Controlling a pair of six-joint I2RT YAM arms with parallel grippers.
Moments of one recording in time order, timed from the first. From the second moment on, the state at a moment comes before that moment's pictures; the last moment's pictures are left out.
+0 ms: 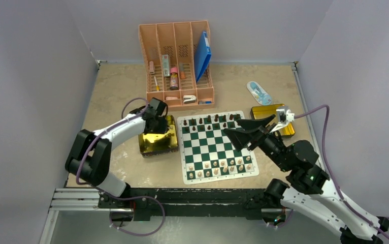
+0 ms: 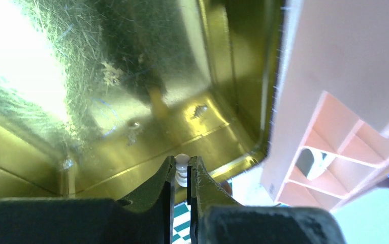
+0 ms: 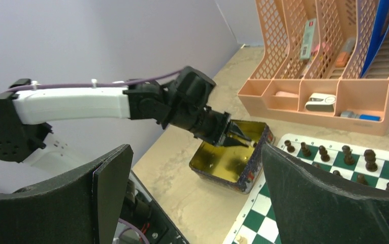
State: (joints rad) left arm -0.45 1.57 0.93 -0.55 -0.16 -1.98; right arm 0.88 0.43 0.70 -0.10 0.12 0.55
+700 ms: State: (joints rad) left arm -0.45 1.03 0.66 -0.09 -0.05 -1.16; right arm 0.88 0.54 0.61 -0.07 0.06 0.57
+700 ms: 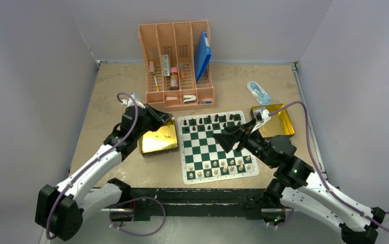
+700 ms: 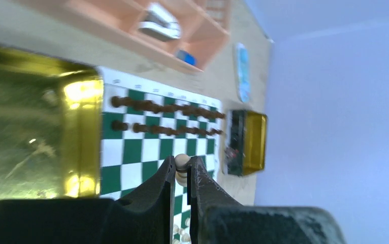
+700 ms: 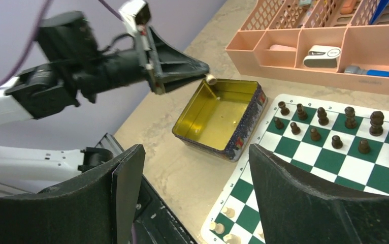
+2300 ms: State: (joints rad) left arm -0.64 0.99 0.77 0.17 0.55 -0.64; right arm 0.88 0.80 0.53 0.32 -0.05 0.37
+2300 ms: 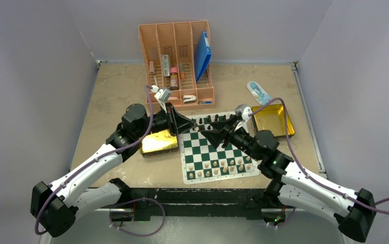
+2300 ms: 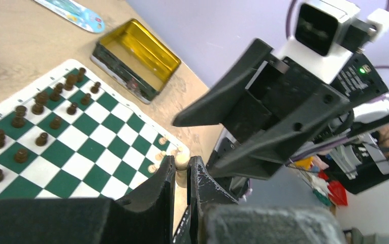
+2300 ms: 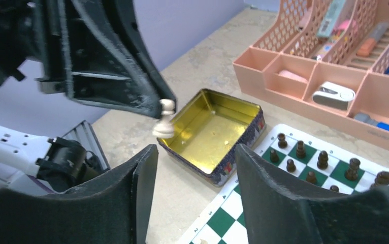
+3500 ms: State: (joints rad) left arm -0.63 0.98 0.70 0.26 0.49 -0.79; right arm 0.88 0.94 0.59 0.43 -0.19 0.31
